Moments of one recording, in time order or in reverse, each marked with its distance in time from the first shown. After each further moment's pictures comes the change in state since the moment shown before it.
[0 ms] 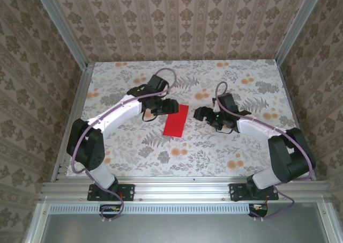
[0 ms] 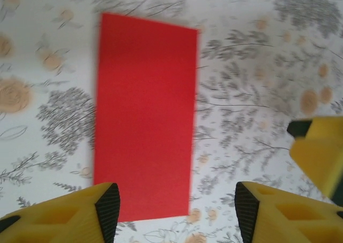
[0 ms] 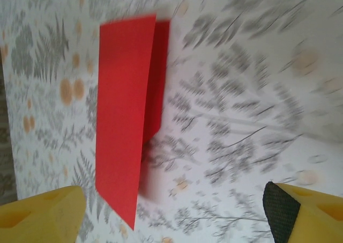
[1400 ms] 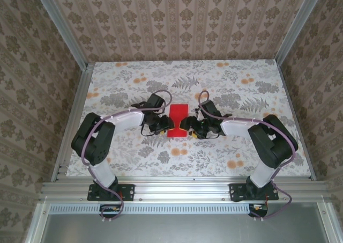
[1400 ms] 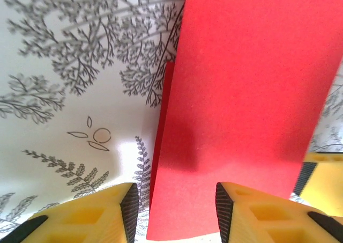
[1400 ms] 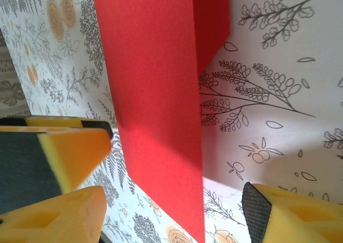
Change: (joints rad) left arm 0.016 0.069 -0.272 0.226 0.128 -0.190; right arm 0.147 0.189 0.019 0.137 -0.124 0.203
